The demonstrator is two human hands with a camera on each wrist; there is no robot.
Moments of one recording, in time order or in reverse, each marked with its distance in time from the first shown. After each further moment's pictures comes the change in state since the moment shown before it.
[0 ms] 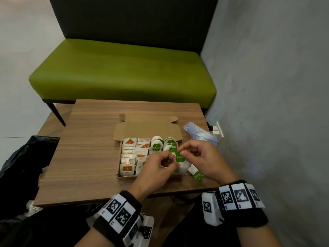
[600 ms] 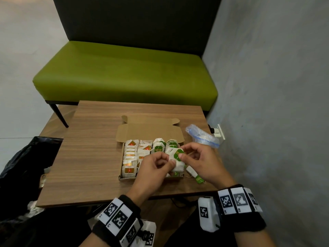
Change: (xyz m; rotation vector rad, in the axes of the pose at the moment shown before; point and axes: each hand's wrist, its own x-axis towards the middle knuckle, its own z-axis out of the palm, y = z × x) left_hand -0.008 -0.001 -0.007 -0.233 0.106 -0.099; right_hand 0.000 -0.003 0.010 0.034 0.052 0.097
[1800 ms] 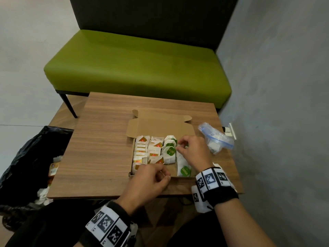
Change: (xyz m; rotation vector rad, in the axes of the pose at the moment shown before) left_hand -0.015 -0.019 -0.044 0.596 -0.143 -0.024; right_hand 0.068 0.018 0.053 -0.549 0.104 0.032
